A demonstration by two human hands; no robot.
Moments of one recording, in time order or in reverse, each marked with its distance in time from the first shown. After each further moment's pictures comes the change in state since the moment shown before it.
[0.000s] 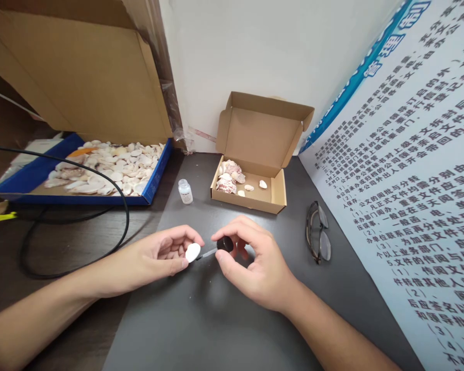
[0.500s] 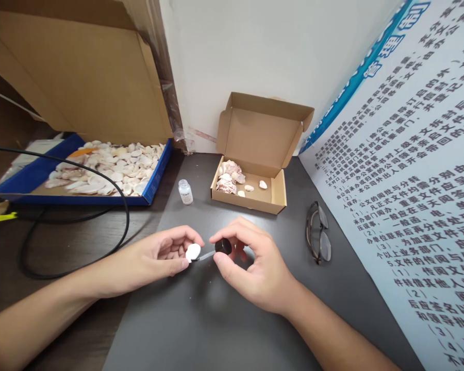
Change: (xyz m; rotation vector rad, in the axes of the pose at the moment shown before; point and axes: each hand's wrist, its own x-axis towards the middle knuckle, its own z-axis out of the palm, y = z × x) left_hand 0.000 -0.001 0.000 -0.006 -0.011 0.009; right_hand -0.001 0.000 0.000 0.033 -0.018 -0.002
